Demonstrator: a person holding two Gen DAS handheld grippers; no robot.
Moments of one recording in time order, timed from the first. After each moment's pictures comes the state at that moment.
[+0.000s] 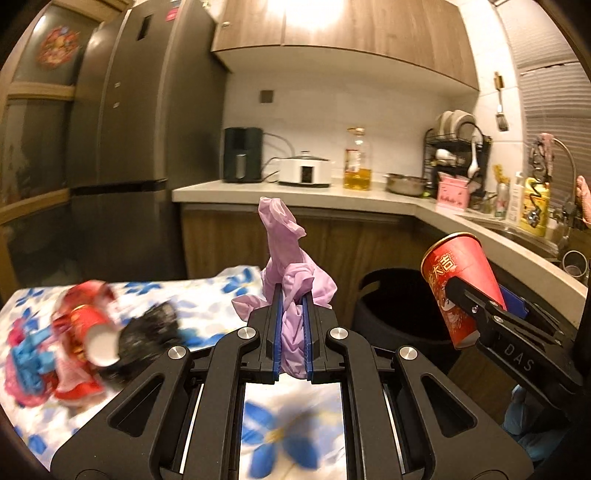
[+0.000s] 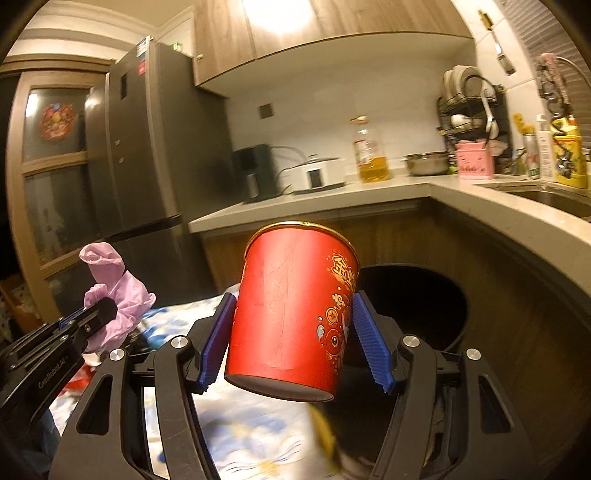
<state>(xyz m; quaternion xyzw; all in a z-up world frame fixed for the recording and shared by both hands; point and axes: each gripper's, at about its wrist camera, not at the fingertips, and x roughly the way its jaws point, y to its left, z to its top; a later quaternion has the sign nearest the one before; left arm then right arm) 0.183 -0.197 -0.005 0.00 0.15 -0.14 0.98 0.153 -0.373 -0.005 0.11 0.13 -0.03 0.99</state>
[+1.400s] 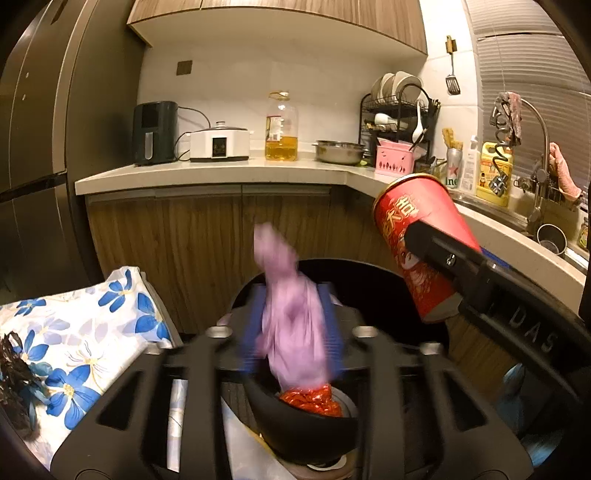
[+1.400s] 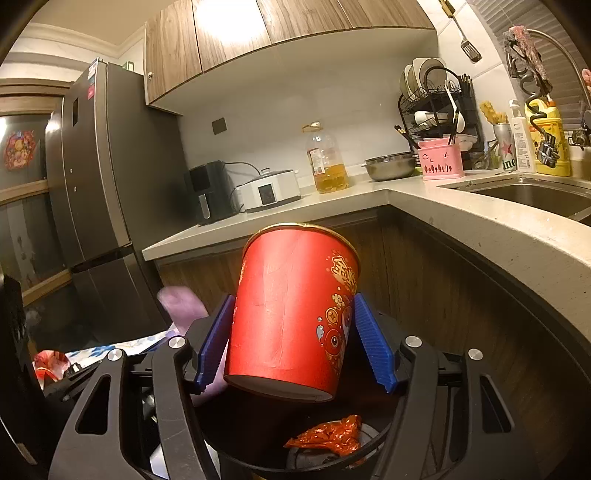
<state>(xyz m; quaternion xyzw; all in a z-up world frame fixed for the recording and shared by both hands) 0.275 -0.326 -0.047 0.02 0.19 -0.27 0.94 0.204 -0.452 -0.012 0.13 0.12 -0.07 0.98</state>
